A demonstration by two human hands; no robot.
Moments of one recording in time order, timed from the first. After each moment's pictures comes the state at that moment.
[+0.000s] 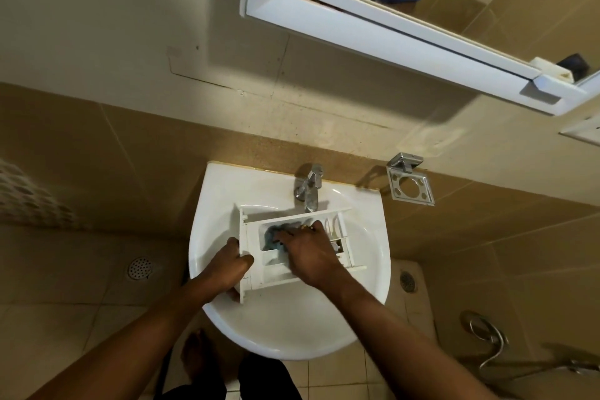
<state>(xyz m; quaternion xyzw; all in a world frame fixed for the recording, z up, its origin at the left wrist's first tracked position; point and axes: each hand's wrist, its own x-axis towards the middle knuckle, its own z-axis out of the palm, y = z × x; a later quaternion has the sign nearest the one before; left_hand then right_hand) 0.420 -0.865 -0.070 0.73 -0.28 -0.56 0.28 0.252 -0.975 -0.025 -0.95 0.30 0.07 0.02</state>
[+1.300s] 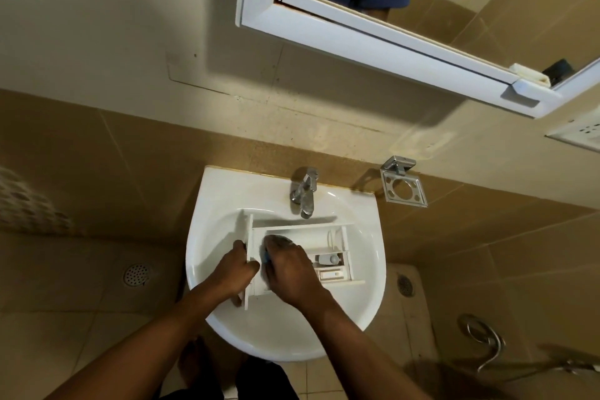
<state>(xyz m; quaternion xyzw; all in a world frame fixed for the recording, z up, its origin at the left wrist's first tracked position) 0.401 -0.870 -0.058 0.75 -0.33 -0.51 0.26 0.259 -0.937 -0.030 -0.93 0.34 0.02 0.16</state>
